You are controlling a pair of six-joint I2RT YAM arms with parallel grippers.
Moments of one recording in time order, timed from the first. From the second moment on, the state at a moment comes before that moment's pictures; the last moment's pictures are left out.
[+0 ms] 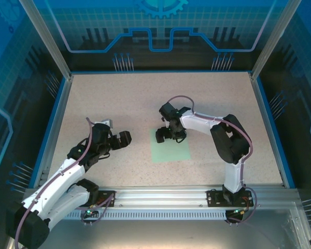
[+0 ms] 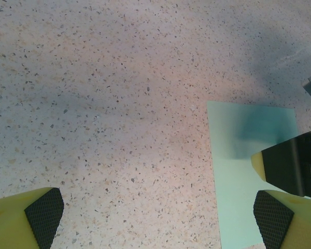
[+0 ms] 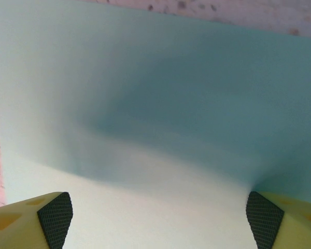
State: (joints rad) left arm -0.39 0.82 0.56 -0.50 -0.02 -0.66; right arm 0.67 1.93 1.30 -0.75 -0.08 0.43
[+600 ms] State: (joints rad) left arm -0.39 0.96 0.55 -0.41 0.10 -0.69; right arm 0.79 1.97 1.44 -0.97 0.09 0.52
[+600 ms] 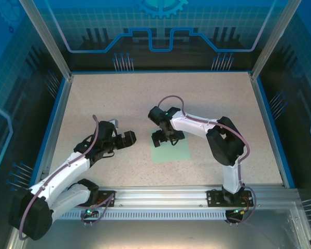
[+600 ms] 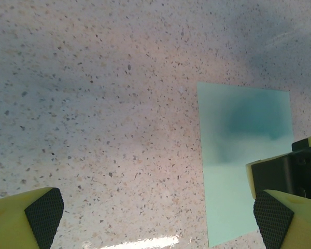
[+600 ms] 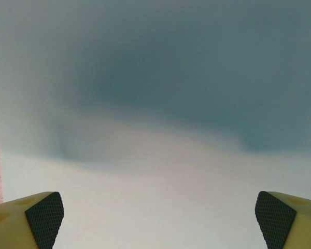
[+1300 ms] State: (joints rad) left arm -0.39 0.99 0.55 -0.36 0.12 -0.69; right arm 0.80 1.99 1.48 -0.95 0.12 0.60
